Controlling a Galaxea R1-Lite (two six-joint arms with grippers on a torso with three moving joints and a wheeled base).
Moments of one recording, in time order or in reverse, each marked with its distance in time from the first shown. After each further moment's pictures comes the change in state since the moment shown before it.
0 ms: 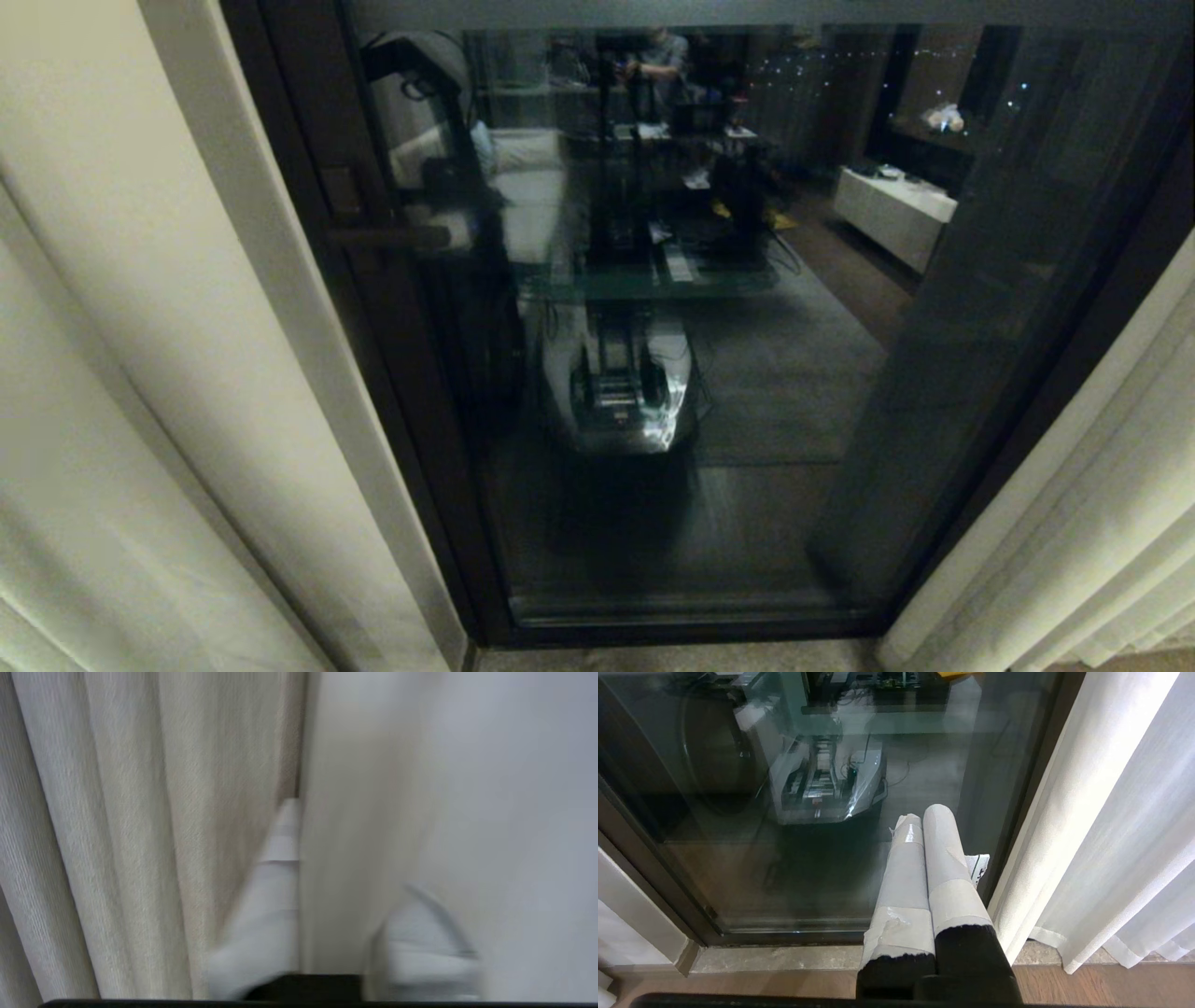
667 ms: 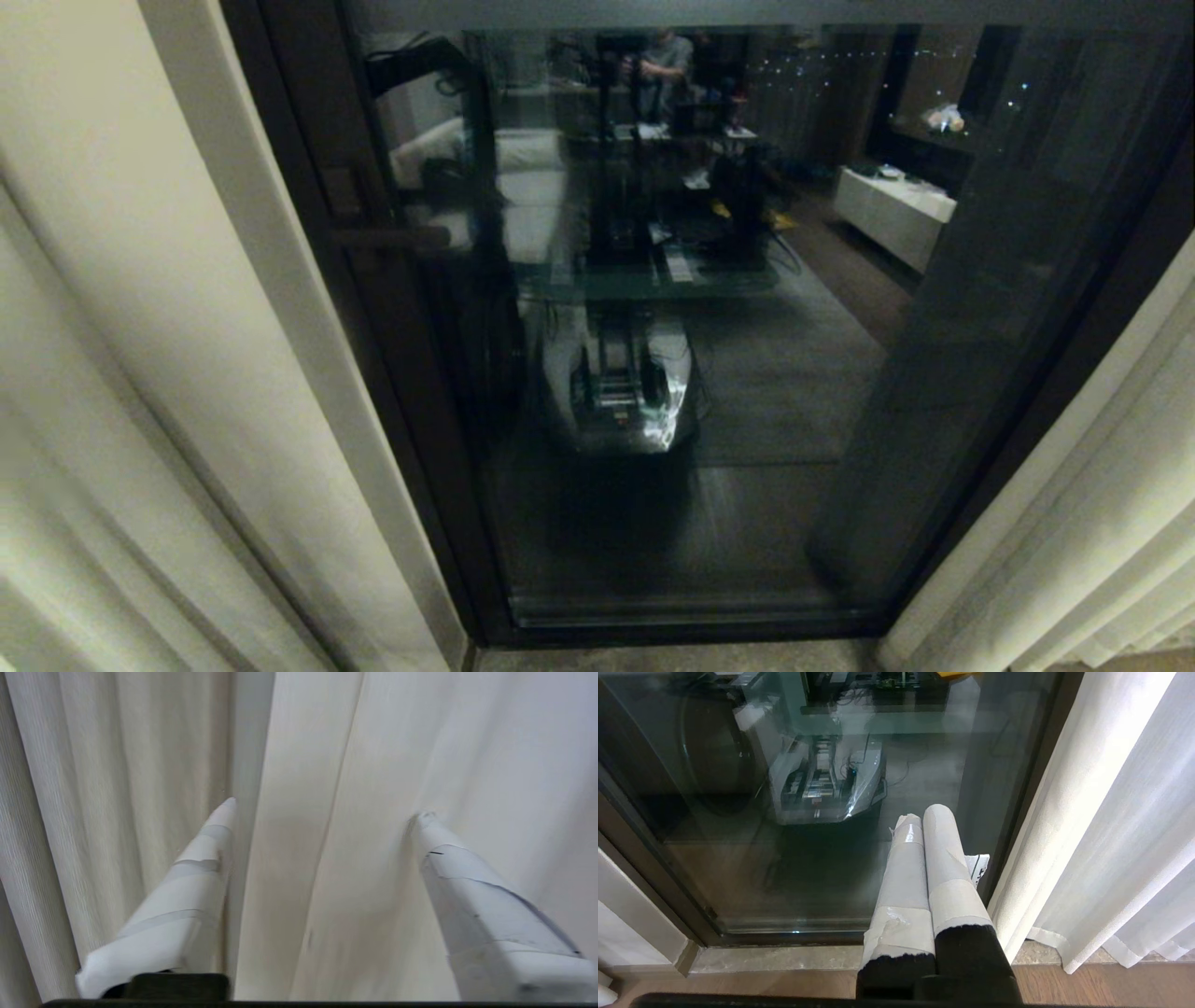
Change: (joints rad) left arm 0.001 -0.241 0.258 0.003 -0.001 -0.023; right arm 0.000 0.000 0.000 0.000 0.000 0.000
